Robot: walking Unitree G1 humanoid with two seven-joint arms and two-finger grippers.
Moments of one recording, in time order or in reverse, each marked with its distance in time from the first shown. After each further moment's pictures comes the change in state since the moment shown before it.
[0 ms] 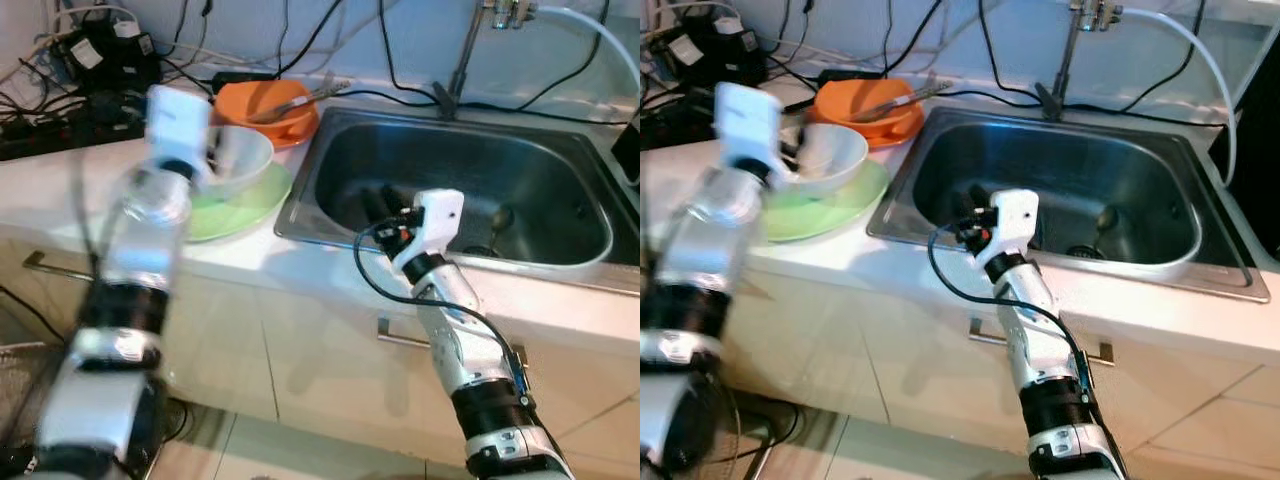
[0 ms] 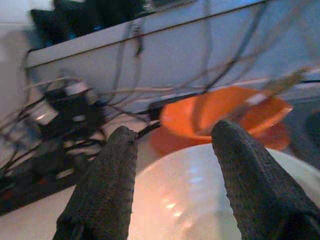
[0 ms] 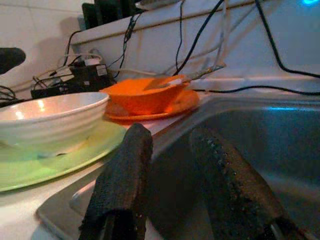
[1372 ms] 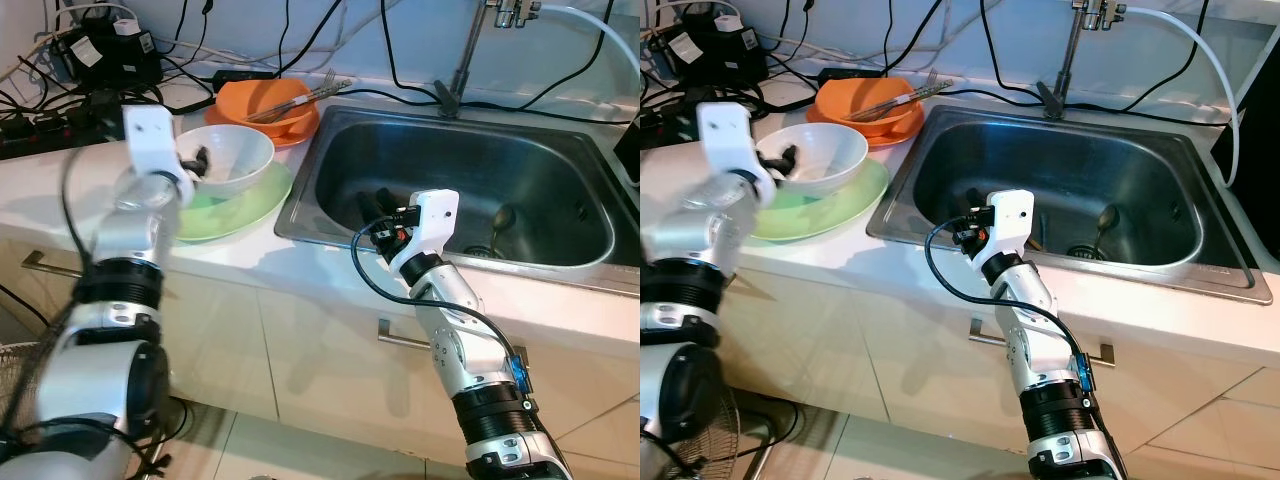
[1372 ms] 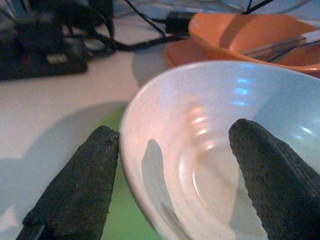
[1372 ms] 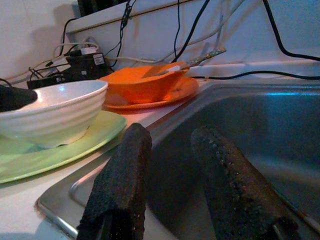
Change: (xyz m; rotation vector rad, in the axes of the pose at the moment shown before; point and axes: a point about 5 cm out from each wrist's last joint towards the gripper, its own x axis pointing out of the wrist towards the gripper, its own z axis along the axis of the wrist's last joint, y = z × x) left arm 0.004 0.002 -0.034 -0.283 0.330 0.082; right arm -0.002 0.001 -0.001 0.017 0.050 -0.013
